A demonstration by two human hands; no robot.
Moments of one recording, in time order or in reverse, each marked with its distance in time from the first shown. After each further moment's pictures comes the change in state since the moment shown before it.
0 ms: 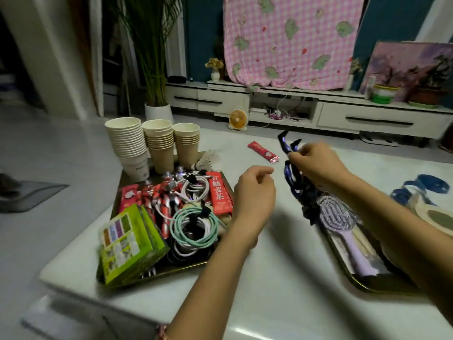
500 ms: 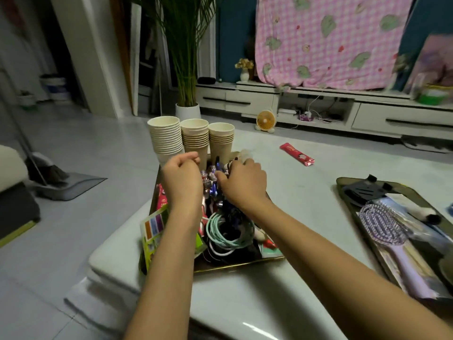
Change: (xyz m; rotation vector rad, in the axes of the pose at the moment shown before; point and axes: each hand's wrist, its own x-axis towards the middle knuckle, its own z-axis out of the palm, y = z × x) left_hand 0.013 -0.003 -0.135 -0.176 0.636 -0.111; right_hand -0.017 -0.100 0.162 -0.249 0.016 -0.298
